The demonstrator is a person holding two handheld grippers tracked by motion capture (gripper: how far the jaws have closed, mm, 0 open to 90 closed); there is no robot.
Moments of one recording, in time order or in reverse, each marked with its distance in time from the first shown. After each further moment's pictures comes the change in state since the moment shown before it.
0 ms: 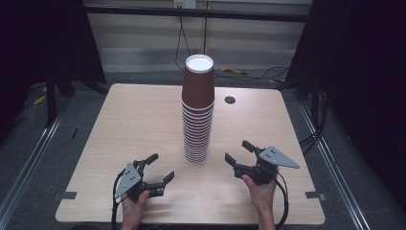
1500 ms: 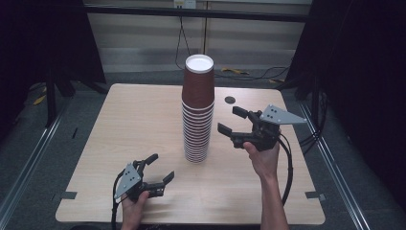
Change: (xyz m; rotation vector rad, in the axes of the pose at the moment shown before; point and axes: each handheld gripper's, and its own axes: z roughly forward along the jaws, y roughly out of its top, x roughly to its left) left arm 0.000 0.000 0.000 -0.003 -0.002 0.003; right arm 0.004 0.117 0.024 -0.020 0.226 -0.099
